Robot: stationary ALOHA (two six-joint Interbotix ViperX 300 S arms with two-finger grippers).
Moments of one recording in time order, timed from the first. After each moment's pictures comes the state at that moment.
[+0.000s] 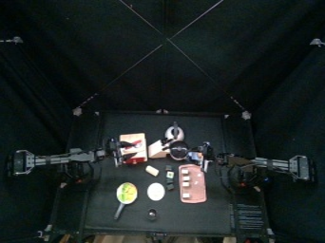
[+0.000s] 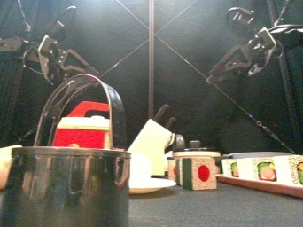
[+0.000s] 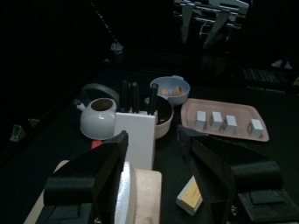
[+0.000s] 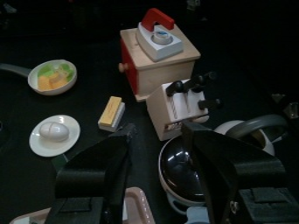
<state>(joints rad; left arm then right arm) 0.28 -0.65 1.18 0.07 -0.42 -0.06 -0.25 -0.70 1.05 -0.72 -0.07 0.64</state>
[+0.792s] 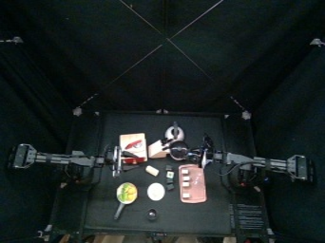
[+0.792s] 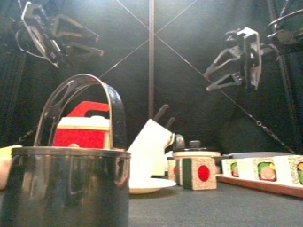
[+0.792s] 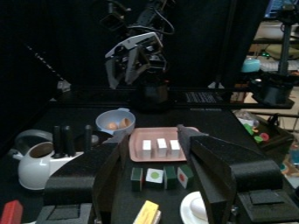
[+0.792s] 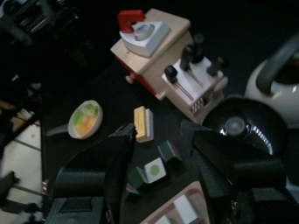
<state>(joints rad) 0.04 -0.59 1.15 0.07 -0.57 -0.06 -0.25 -0.57 0.99 0.10 0.06 0.66</state>
